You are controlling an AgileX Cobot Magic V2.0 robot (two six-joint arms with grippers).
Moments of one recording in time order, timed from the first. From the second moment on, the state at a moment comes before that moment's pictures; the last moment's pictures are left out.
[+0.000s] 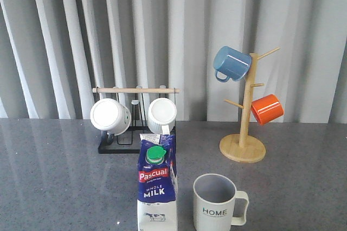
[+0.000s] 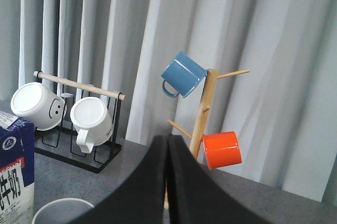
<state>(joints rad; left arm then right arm) 0.07 -0.01 0.02 0.11 0.04 -0.05 0.25 0.69 -0.59 0.11 -0.09 -0.26</state>
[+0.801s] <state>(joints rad) 0.07 -0.01 0.02 0.11 0.04 -0.05 0.25 0.69 -0.59 0.11 -0.09 -0.26</state>
